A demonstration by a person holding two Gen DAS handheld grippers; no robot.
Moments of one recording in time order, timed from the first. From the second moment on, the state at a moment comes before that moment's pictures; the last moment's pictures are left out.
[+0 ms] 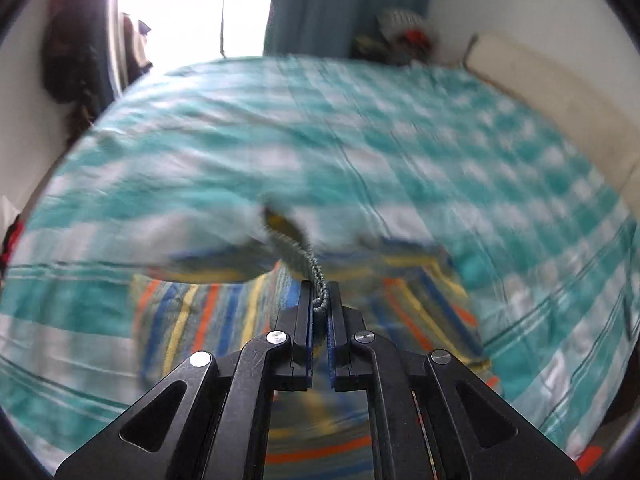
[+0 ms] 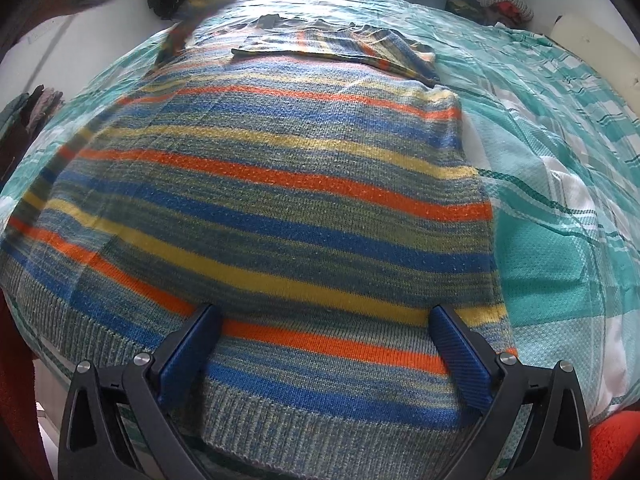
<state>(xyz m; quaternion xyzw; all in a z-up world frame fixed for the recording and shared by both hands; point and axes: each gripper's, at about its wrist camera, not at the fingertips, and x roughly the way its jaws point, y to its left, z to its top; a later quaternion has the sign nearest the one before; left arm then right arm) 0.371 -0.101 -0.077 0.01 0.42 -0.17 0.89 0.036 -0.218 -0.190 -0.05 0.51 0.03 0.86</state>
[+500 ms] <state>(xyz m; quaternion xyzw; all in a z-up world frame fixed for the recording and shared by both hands) 0.362 0.036 -0.100 -0.11 0.45 -0.09 0.88 0.035 -0.219 -0.190 -0.05 0.51 0.03 0.86</state>
